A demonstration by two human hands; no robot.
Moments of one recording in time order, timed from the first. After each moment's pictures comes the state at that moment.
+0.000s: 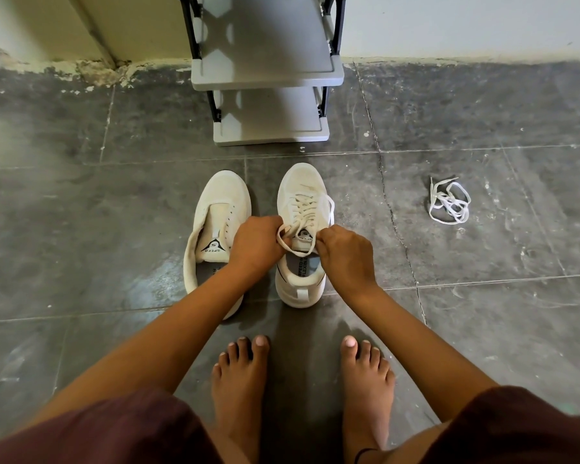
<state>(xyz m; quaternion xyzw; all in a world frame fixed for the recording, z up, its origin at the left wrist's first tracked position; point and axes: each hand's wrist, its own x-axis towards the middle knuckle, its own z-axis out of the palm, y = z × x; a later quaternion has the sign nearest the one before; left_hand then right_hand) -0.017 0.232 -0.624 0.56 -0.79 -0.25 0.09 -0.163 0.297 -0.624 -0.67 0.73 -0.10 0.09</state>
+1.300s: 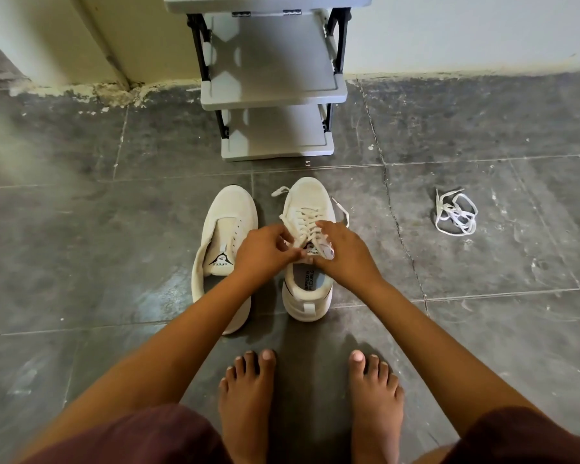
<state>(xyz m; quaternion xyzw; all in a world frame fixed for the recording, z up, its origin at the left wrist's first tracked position) -0.015 0.224 -0.626 0.57 -0.73 -0.36 0.11 -0.173 0.276 -0.624 -0.62 0.71 -0.17 0.28</state>
